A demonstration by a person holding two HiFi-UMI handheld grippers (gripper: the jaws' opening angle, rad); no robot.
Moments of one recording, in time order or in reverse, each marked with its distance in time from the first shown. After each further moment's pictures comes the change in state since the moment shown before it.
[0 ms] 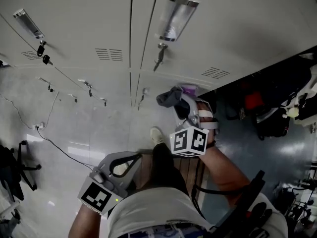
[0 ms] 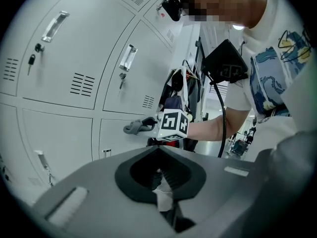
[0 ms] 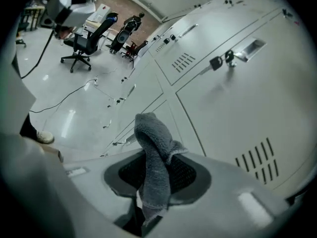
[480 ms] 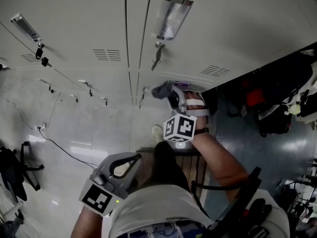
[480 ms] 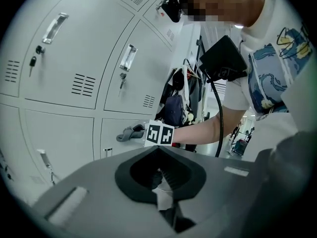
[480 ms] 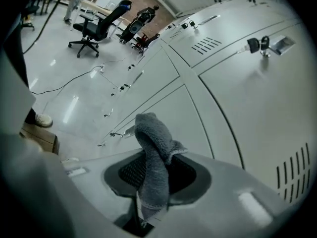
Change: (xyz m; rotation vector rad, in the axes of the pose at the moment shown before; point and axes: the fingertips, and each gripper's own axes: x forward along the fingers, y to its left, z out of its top) left arm -0.003 -0.001 0.003 0.000 0.000 0.016; right arm 0.058 0.019 -0.014 -0.142 0.044 0.003
